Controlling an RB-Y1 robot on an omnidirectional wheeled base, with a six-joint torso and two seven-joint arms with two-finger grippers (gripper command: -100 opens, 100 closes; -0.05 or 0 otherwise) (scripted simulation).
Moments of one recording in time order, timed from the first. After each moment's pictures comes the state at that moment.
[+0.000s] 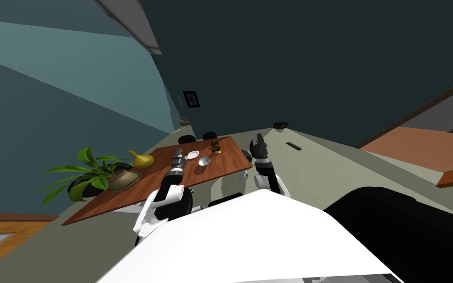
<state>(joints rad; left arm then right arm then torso) 0.20 0.19 0.01 -2.04 -0.11 0.14 0.22 0.45 0.04 -0.03 -2.23 0.12 -0.51 0.08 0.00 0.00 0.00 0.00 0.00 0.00</state>
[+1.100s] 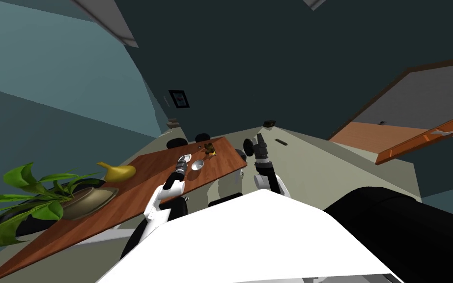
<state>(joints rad) 0.07 0.23 0.05 -1.77 -0.08 0.38 0.20 0.45 0.04 -0.03 -2.23 0.12 -0.51 0.08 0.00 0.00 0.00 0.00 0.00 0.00</state>
